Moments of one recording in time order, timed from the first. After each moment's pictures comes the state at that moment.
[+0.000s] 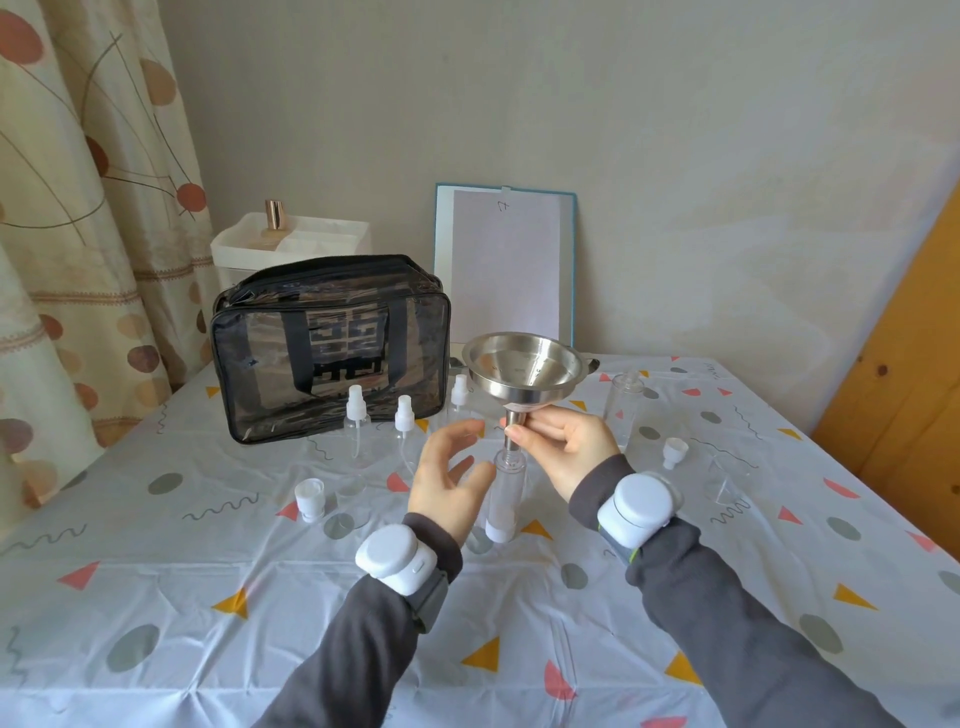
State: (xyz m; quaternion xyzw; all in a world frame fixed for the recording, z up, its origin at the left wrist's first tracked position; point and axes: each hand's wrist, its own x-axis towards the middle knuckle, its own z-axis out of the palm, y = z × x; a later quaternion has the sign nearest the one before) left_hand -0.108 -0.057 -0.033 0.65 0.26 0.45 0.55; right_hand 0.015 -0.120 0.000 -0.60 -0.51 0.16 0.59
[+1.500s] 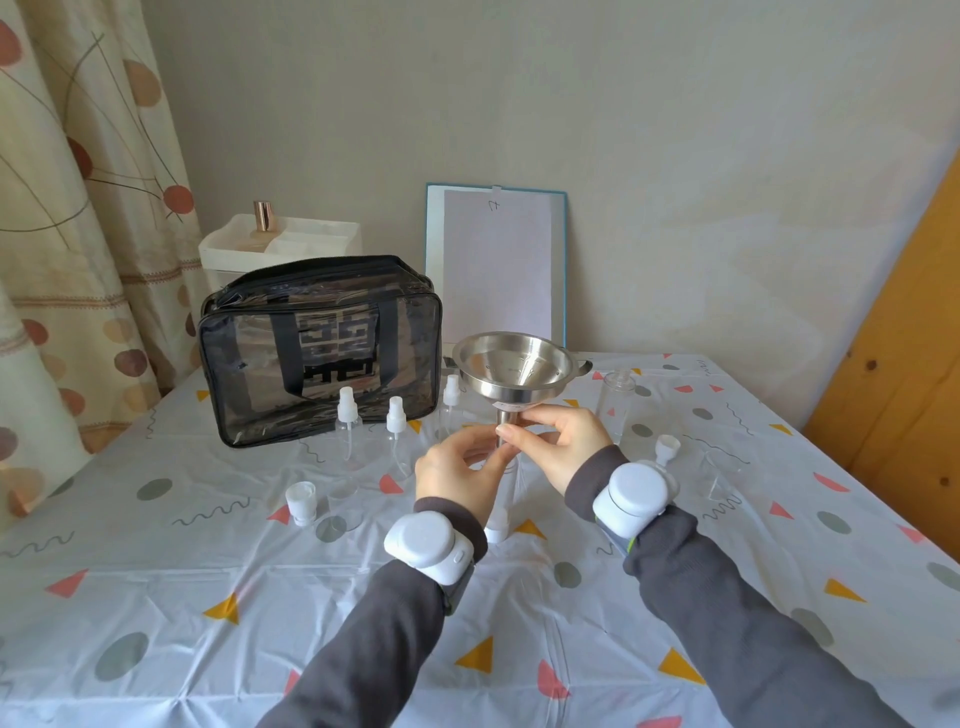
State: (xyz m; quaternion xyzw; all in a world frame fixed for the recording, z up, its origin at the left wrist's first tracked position) left_hand -0.090 -0.059 -0.023 0.72 0.34 0.43 0.43; right_hand 0.020 -0.123 0.009 -0.68 -0.52 0.10 0.51
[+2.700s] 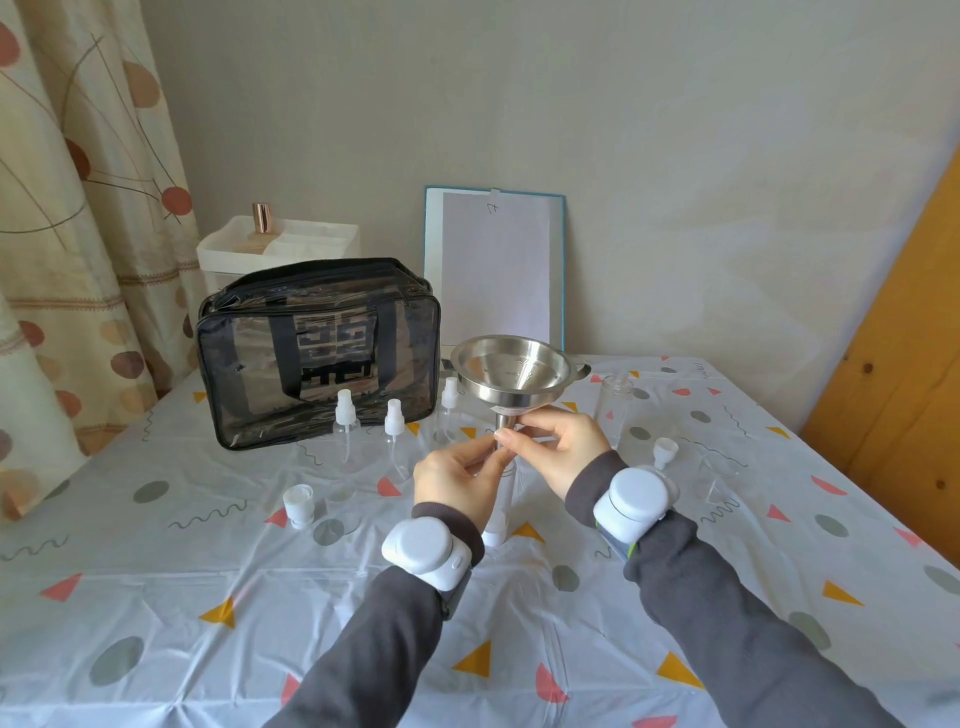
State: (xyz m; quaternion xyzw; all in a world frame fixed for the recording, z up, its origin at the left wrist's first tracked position) left_hand -0.089 -0.060 -0.026 0.71 0.33 0.44 0.45; right_hand 0.020 -0.121 0.007 -0.66 -0.52 0.13 0.53
